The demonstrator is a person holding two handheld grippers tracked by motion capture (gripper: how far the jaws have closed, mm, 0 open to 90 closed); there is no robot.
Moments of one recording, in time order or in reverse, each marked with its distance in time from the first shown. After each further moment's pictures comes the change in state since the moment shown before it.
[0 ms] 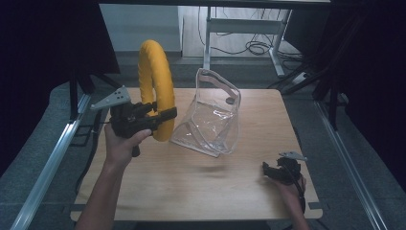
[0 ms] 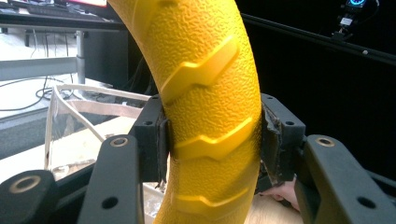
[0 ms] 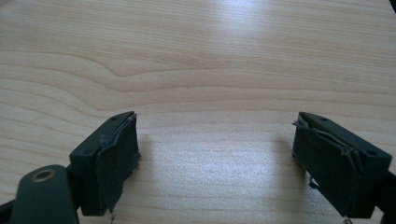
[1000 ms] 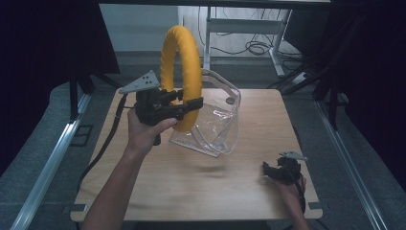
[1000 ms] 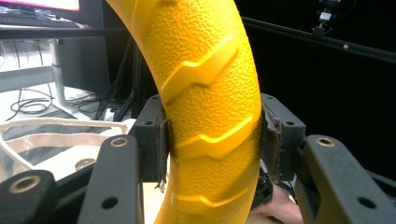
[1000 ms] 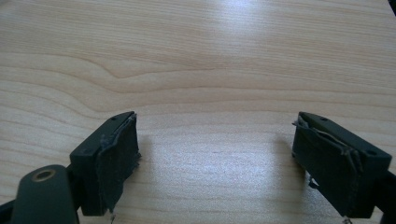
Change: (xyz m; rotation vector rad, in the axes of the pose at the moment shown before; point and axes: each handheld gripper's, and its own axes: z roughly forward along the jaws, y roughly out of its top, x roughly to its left) left arm -0.027 0.034 0.049 0.022 -0.070 0.052; right arm -0.001 0.000 0.001 -0.001 -0.004 -0.004
